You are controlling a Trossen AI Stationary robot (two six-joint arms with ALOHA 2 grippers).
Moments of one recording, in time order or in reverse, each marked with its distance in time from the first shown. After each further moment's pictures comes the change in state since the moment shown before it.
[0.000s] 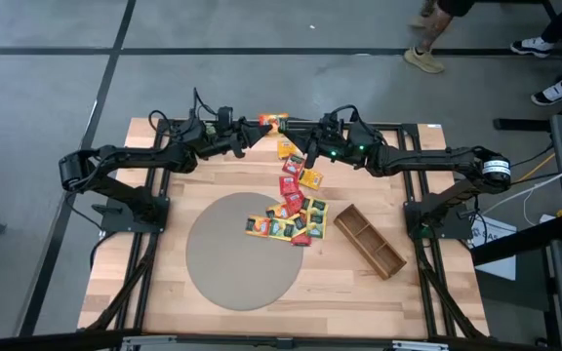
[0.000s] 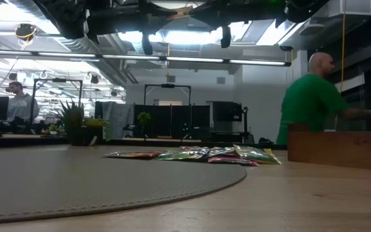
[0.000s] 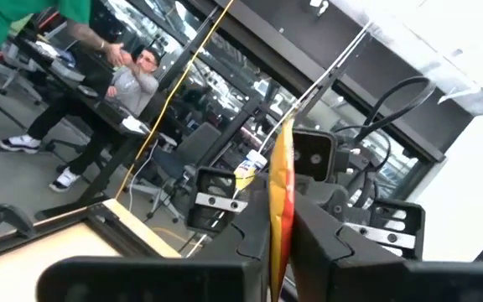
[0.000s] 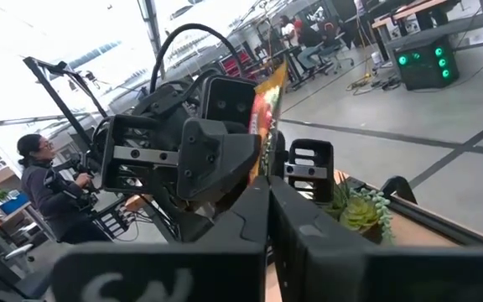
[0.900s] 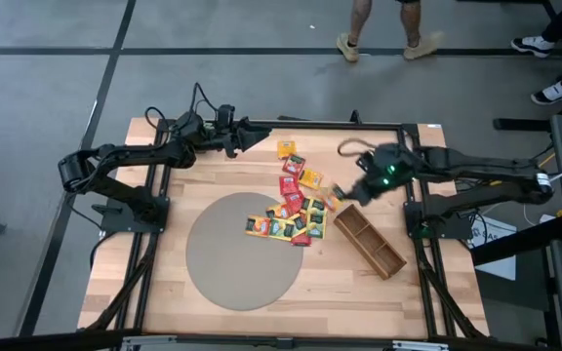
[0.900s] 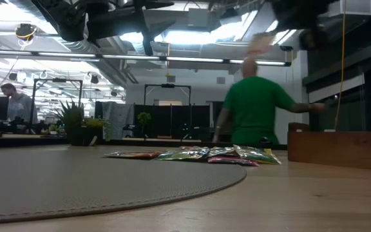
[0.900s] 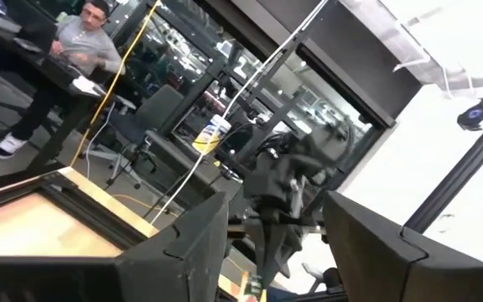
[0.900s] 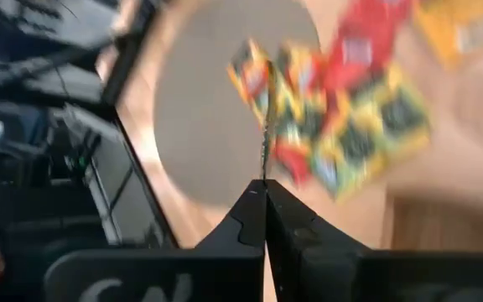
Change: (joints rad) left arm 0.078 0.000 0.000 0.016 0.252 -0.072; right arm 0.173 -0.465 0.000 -1.327 -0.257 0.438
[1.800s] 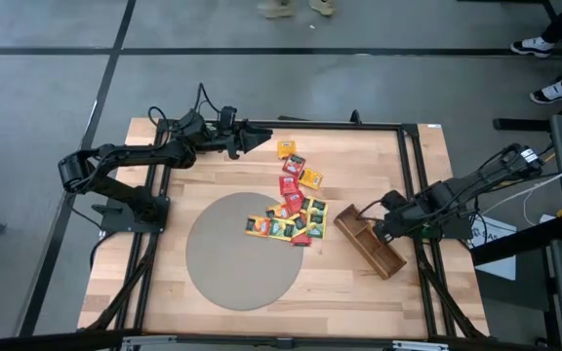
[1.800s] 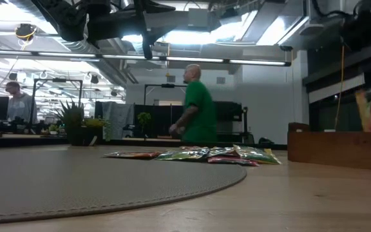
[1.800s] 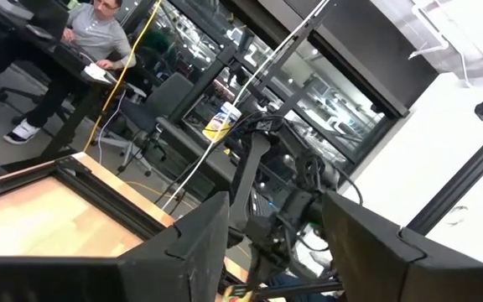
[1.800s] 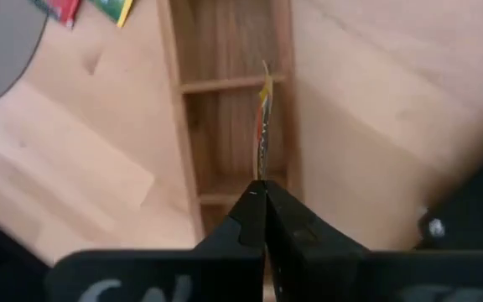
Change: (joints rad) left arm -0.001 0.000 0.000 -0.061 0.000 0.027; right arm 0.518 -0.066 -0.225 -0.371 0.291 0.516
